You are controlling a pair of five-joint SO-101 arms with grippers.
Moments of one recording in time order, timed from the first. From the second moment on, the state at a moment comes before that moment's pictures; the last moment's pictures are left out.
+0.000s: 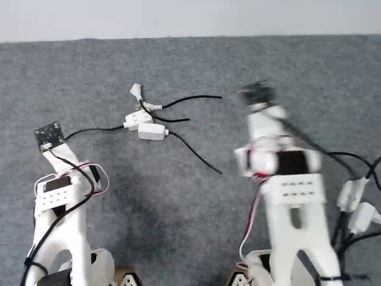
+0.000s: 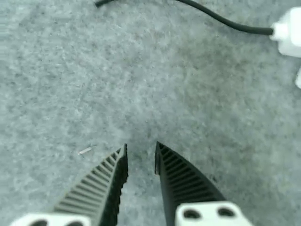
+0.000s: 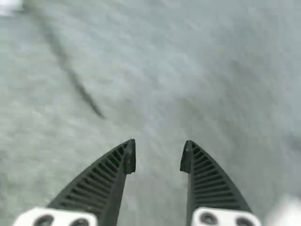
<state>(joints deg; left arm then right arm) -21.8 -25.7 64.8 39.8 14.1 -9.1 -35.3 37.5 64.6 15.3</state>
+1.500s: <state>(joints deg) -26.9 -25.5 62.6 38.4 16.0 -34.5 34.1 -1.9 25.9 34.5</state>
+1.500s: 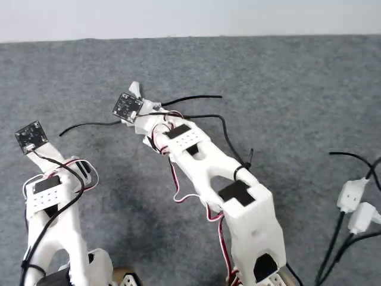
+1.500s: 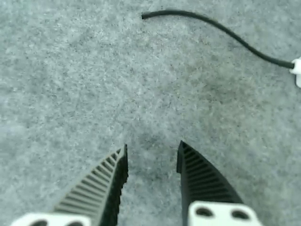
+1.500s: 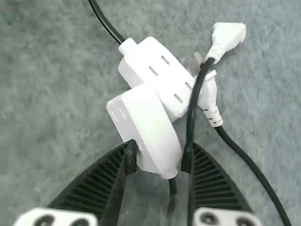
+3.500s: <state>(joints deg) -26.9 -25.5 62.6 38.4 16.0 -36.3 -1.4 20.6 63.6 -24.0</state>
